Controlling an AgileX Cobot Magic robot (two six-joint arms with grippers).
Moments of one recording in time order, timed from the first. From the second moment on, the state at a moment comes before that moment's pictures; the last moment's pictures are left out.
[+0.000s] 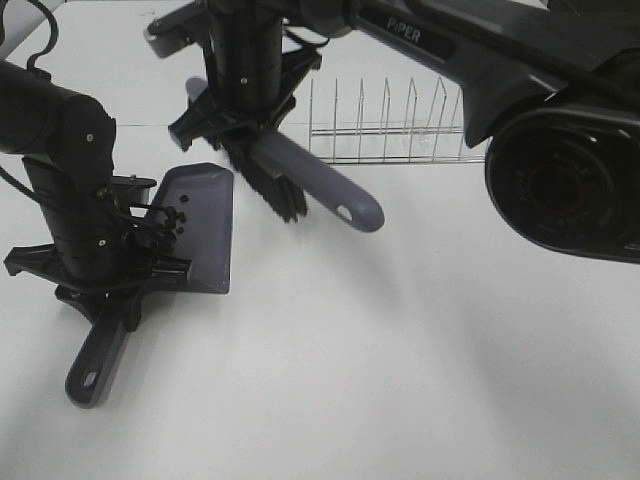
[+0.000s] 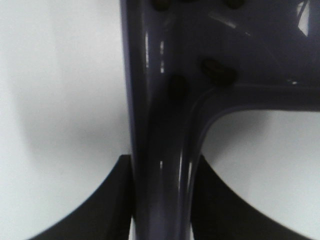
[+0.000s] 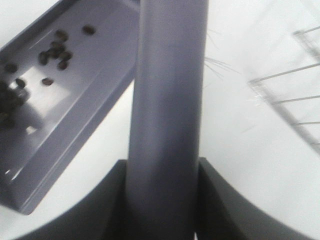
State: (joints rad) left arm -0.40 2.06 -1.17 0.03 0.82 -0.40; right arm 0.72 2.50 -2.42 -0.27 1.22 0.05
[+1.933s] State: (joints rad) left arm -0.40 2.06 -1.17 0.03 0.82 -0.39; right arm 0.15 2.14 -1.75 -0.20 1.12 0.08
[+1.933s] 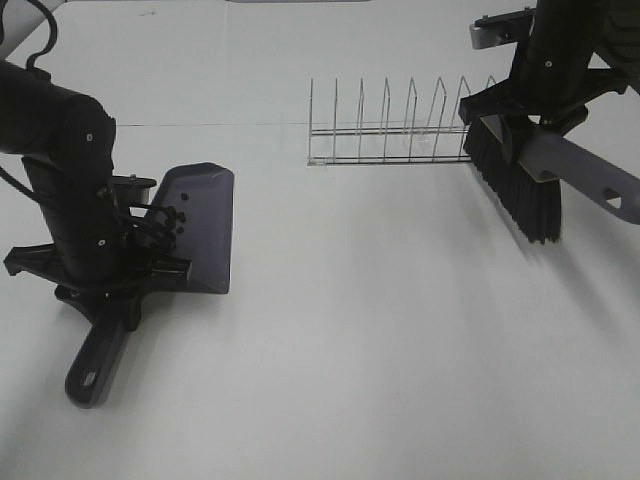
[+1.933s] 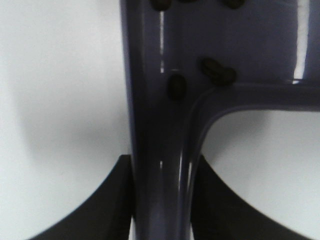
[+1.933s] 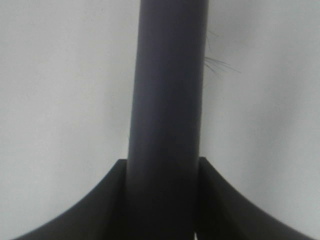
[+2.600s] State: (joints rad) left arm -0.40 2.06 -1.17 0.03 0.82 -0.39; right arm 0.15 2.19 -1.75 -0.29 0.89 0.13
